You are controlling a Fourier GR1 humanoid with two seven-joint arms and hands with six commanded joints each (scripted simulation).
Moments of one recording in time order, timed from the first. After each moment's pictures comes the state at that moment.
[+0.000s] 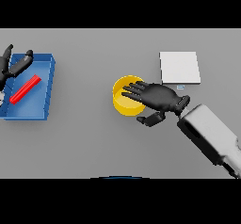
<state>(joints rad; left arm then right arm) -0.59 0.87 -0.64 -1.15 0.44 0.33 0.40 -0.52 -0.44 0.60 -1.40 0.85 0.37 -0.22</state>
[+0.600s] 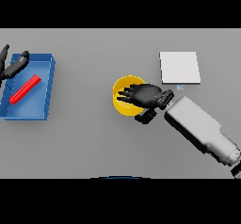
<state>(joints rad) -0.57 0.89 -0.62 -1.14 0.45 0.31 0.35 -0.68 -0.37 0.73 -1.20 0.93 0.48 -0.21</state>
